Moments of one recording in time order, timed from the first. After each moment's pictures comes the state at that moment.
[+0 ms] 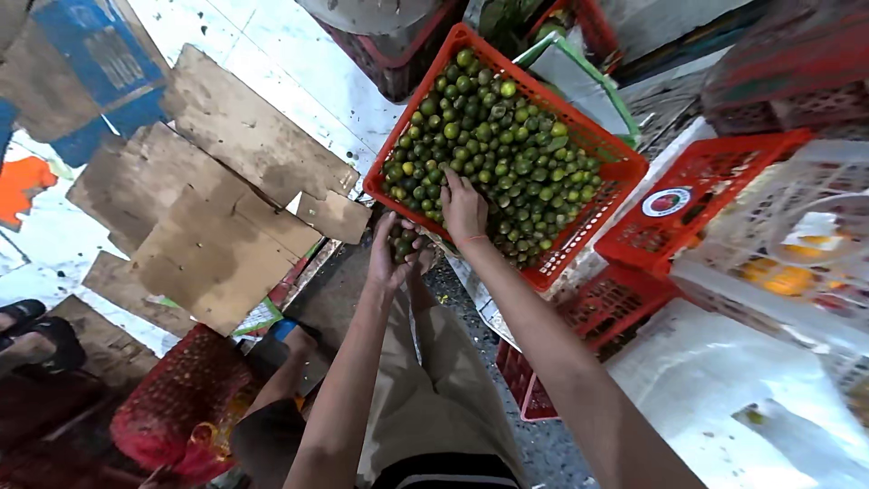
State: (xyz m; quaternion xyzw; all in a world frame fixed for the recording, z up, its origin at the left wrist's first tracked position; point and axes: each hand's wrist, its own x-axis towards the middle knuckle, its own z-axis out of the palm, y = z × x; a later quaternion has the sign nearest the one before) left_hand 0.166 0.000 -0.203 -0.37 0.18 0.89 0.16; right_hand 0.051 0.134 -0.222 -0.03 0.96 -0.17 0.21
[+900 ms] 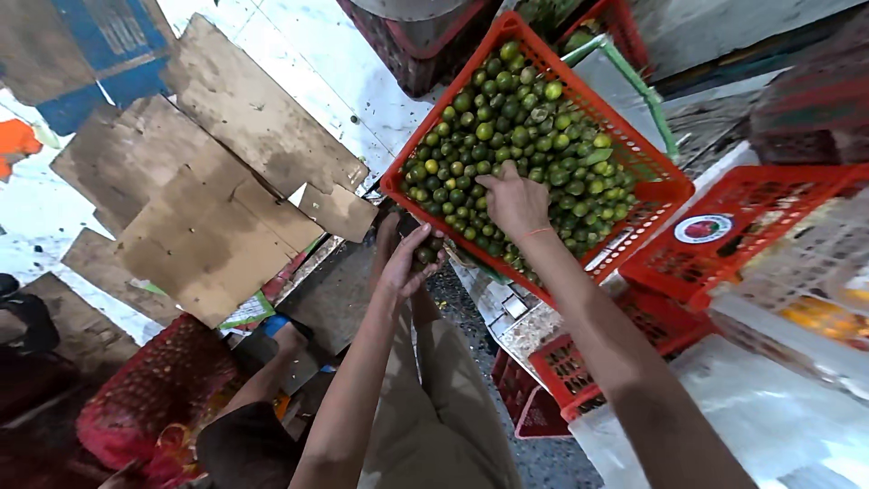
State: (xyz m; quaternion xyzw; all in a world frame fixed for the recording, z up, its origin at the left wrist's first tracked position) left_hand 0.170 -0.003 -0.235 -0.32 0.24 0.89 0.22; right_hand 0.006 0.161 -0.204 -0.20 0.94 0.01 0.28
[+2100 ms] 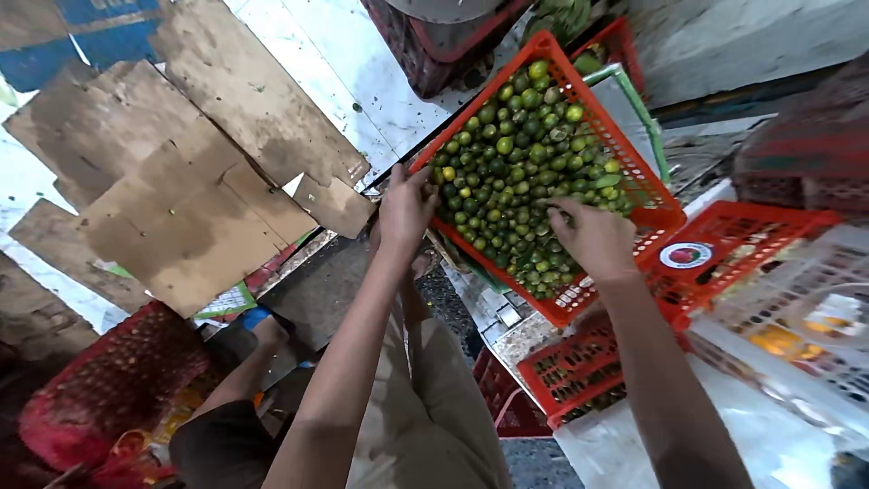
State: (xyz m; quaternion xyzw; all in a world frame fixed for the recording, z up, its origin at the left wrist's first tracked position) left_hand 0.083 -0.046 -0.223 -0.25 0.87 0.41 0.12; right_hand 0.000 0.240 -0.161 -0.15 0.96 0.04 0.24
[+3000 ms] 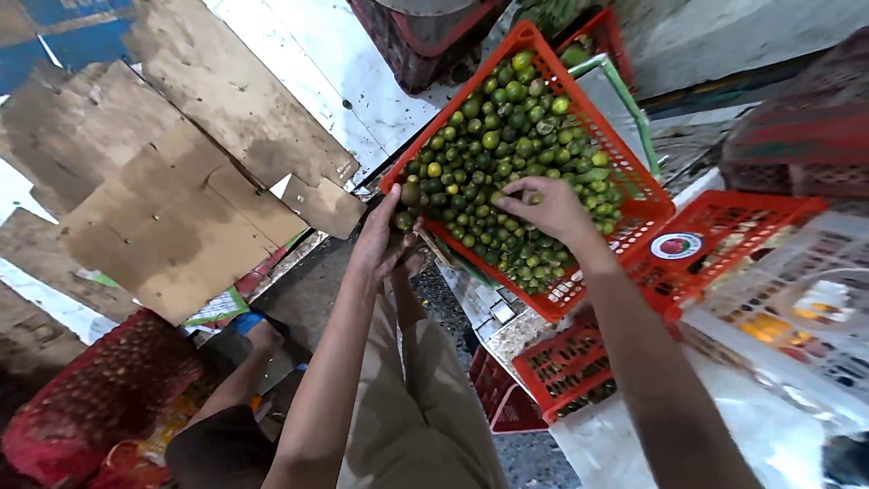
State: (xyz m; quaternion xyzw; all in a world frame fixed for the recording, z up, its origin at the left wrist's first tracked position) left_hand 0.125 -0.049 -0.216 -0.35 0.27 0.89 0.14; right_hand -0.018 0.226 -0.186 -0.15 0.88 -0.28 0.35
